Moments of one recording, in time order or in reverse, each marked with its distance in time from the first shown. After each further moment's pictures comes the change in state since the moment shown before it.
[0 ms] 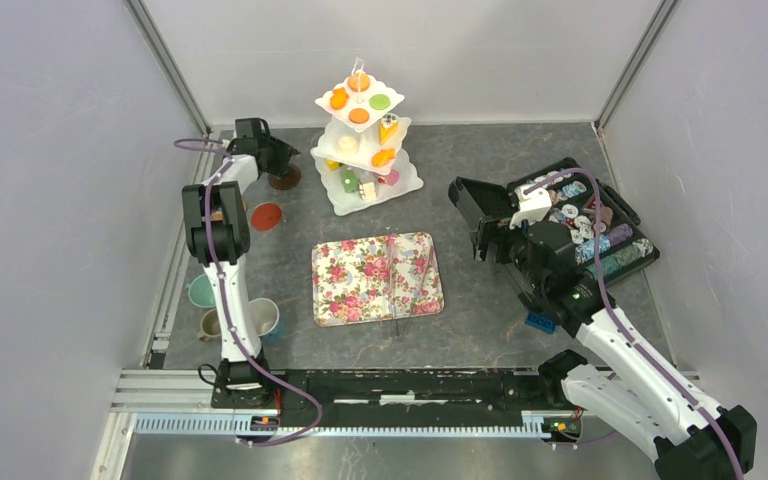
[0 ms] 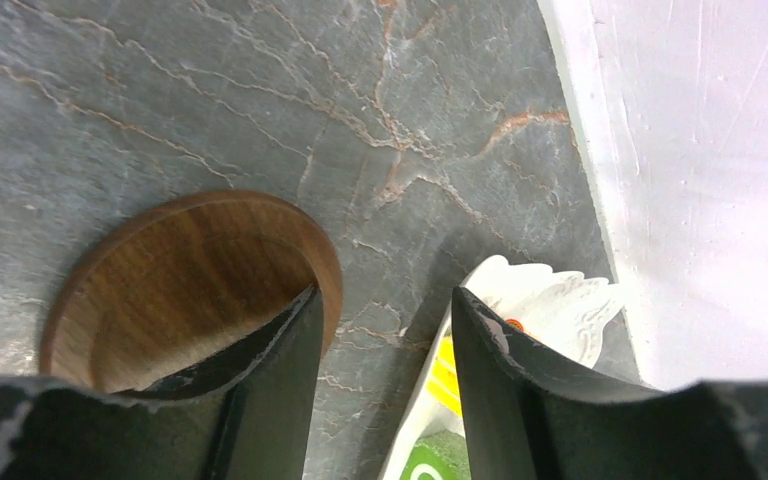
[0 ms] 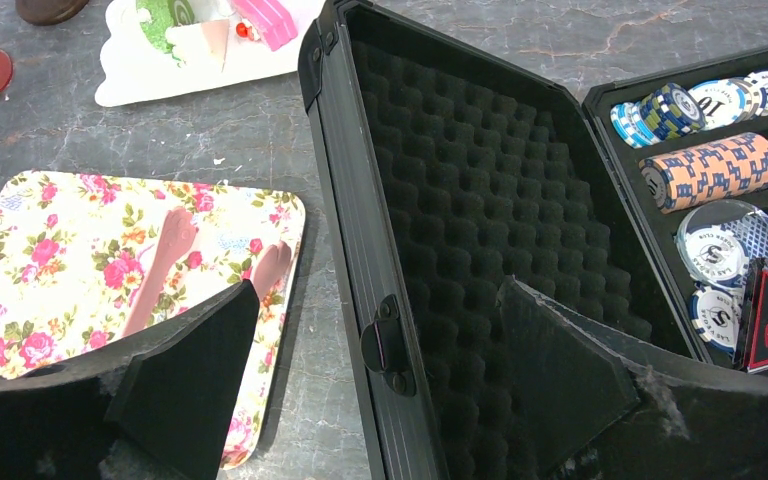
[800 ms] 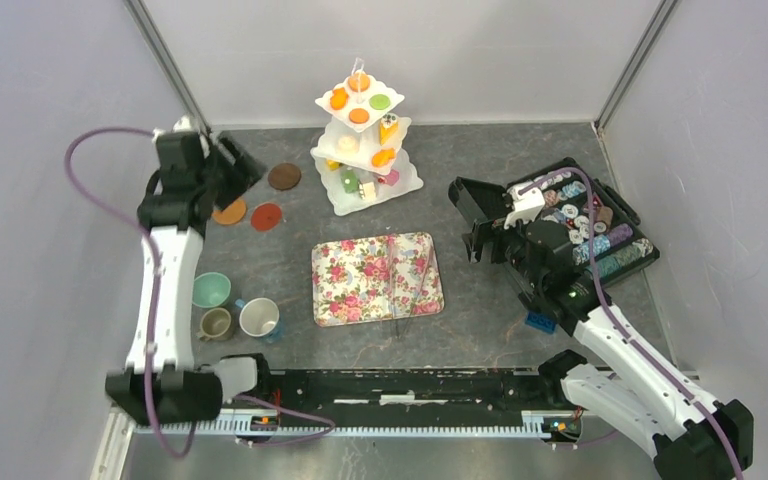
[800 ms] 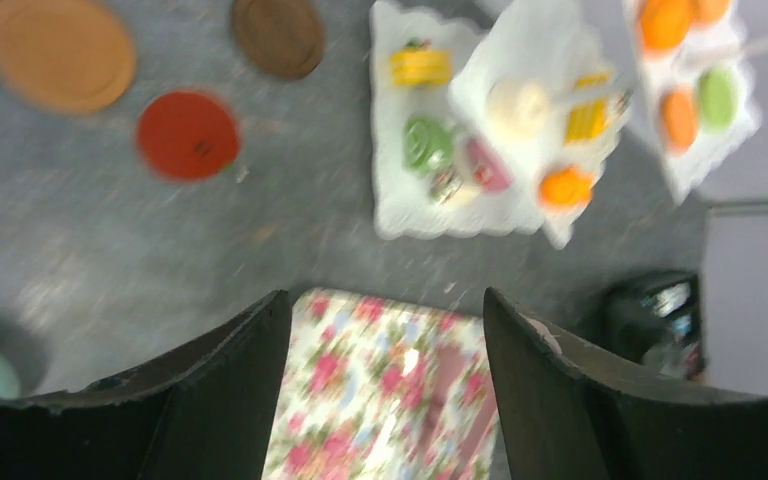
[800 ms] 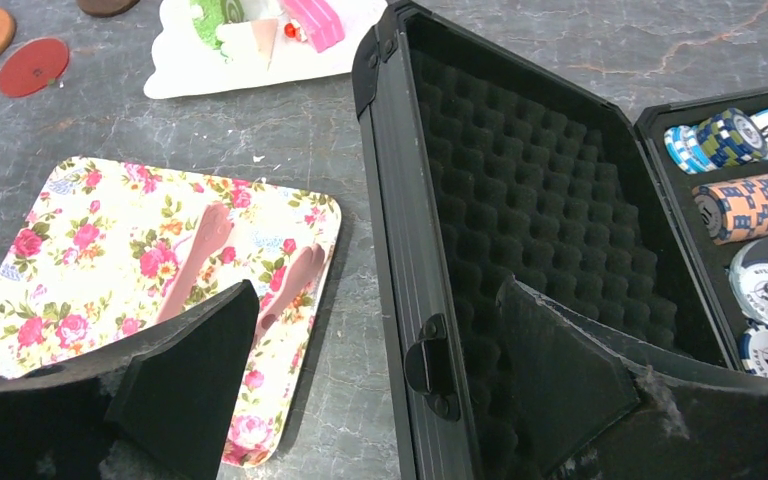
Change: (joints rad) left arm 0.002 -1.038 -0.361 -0.504 -0.038 0.384; right arm 0.000 0.021 -0.006 0.050 -0.082 -0.008
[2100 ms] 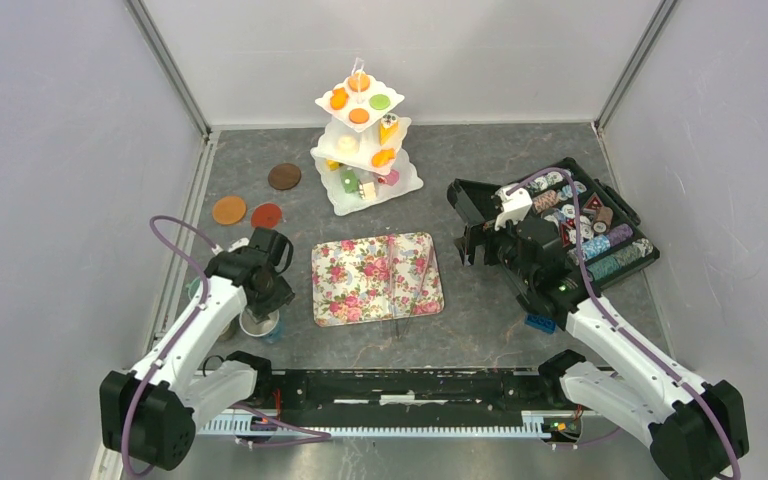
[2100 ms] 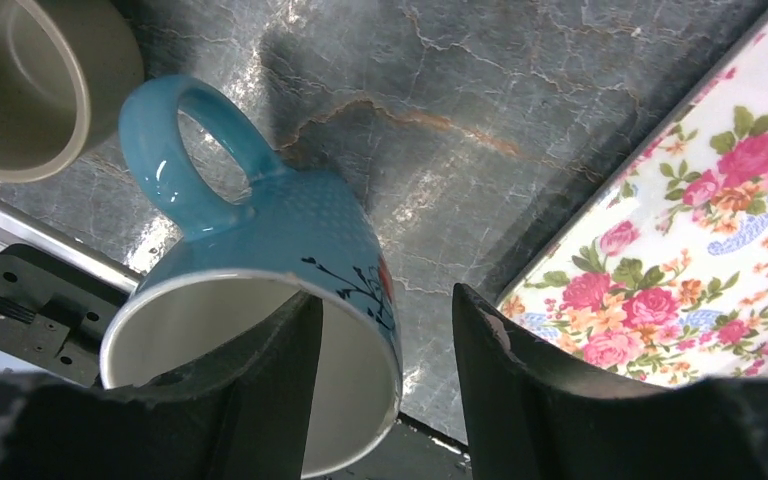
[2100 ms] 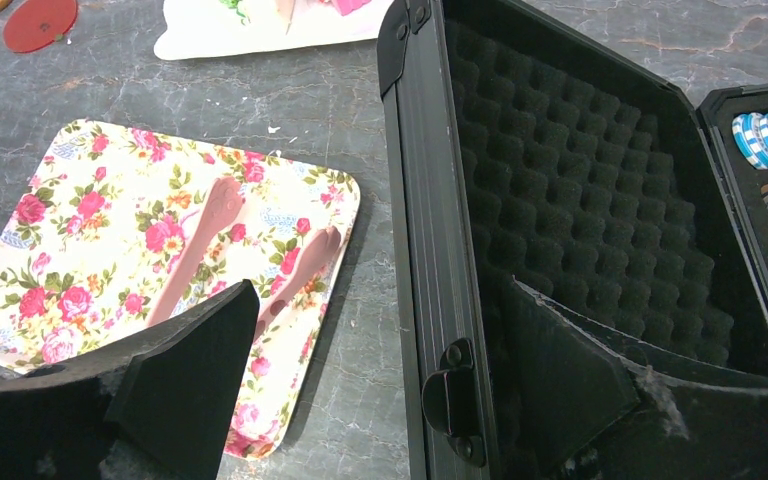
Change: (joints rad) left arm -0.370 -0.285 -0.658 -0.402 -0.421 -0.332; right arm 0.000 0.080 -0.029 0.063 -0.074 -0.008
